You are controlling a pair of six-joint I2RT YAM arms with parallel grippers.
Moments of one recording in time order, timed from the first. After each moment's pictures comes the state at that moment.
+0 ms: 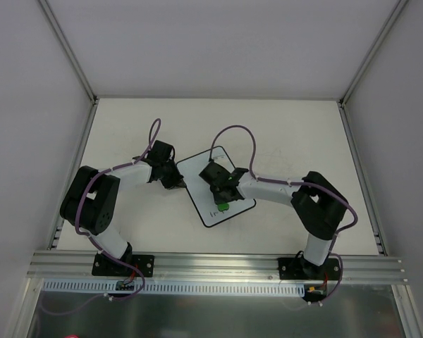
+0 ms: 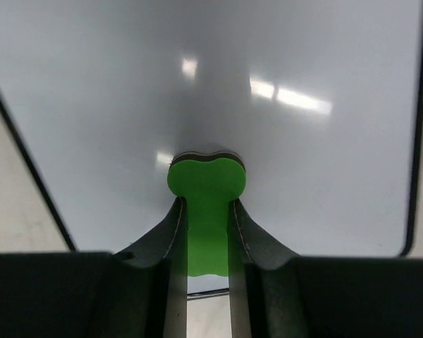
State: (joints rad) left arm -0.37 1.65 0.84 -0.27 0.16 -0.85; right arm 1.00 1.83 1.18 -0.51 0.30 0.62
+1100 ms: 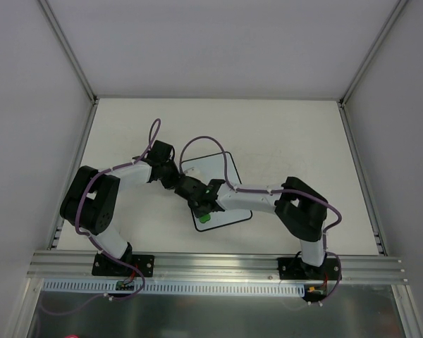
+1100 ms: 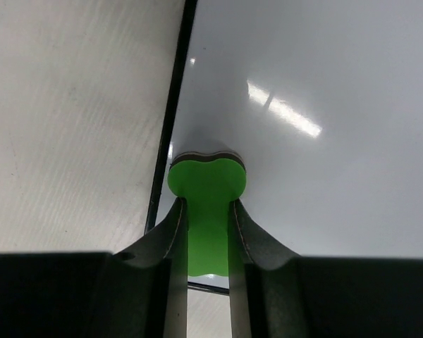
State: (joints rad) left arm -0.37 1.66 0.84 -0.28 0.17 -0.85; right arm 1.17 1.94 1.32 -0.56 0.28 0.56
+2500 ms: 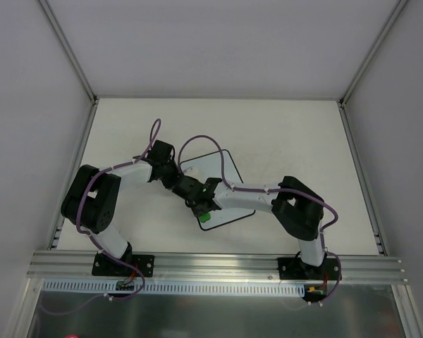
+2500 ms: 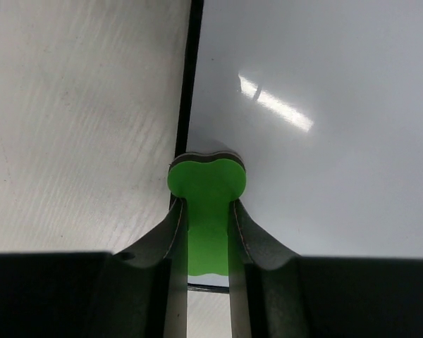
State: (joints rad) left arm -0.37 1.67 0.85 -0.28 0.20 -0.85; right arm 1.17 1.96 1.36 -0.61 0.29 0.56
